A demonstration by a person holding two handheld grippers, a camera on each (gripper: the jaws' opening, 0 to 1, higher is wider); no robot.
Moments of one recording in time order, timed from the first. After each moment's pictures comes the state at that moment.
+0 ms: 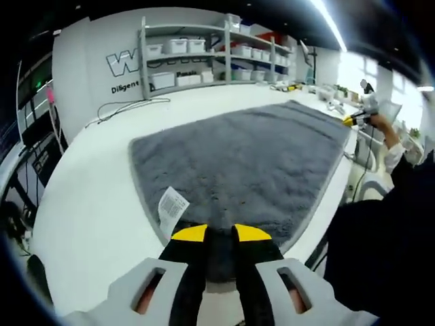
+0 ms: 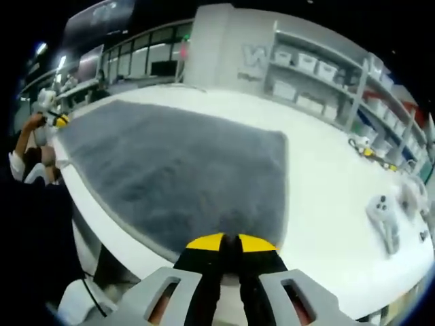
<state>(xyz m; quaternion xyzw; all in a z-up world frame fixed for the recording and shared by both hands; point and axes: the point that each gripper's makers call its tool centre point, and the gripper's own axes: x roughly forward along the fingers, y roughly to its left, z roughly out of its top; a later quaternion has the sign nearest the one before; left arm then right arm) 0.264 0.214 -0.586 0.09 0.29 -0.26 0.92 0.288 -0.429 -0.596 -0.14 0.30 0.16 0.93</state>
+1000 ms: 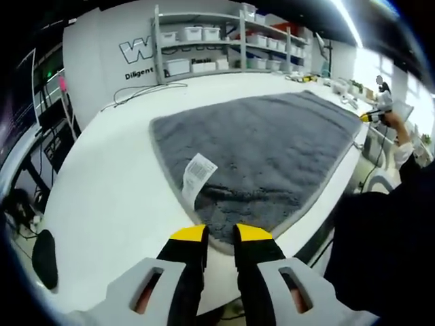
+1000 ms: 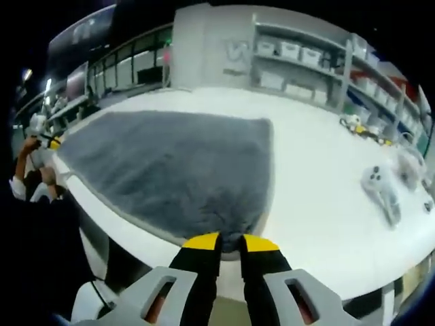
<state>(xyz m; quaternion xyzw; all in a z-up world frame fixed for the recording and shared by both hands) 0.246 0.237 -0.596 0.10 0.32 -0.21 0.92 0.268 -0.445 -0.600 -0.08 0.32 0.14 0.93</state>
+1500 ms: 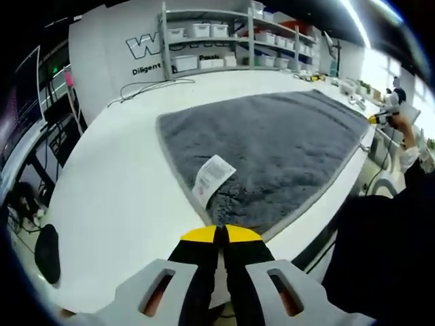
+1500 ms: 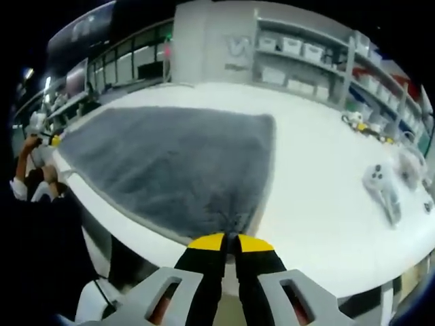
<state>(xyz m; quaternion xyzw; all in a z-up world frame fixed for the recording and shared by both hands) 0.246 0.243 -0.596 0.09 0.34 -0.19 0.92 0.262 -0.441 -0.600 -0.08 0.33 0.15 0.93</state>
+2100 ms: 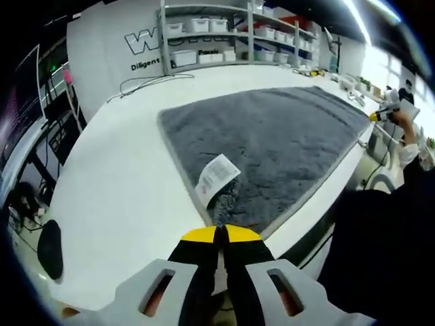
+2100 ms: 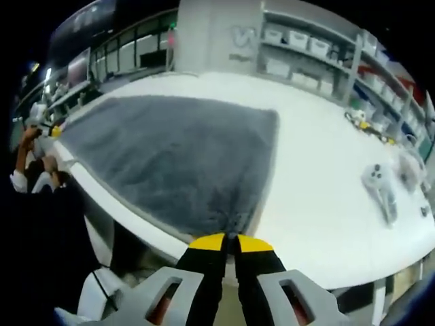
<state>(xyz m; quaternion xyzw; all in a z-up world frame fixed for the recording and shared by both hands) 0.235 0.246 -0.597 0.10 0.36 -0.19 0.91 0.247 -0.439 -0.600 -0.11 0.36 0.14 0.91</state>
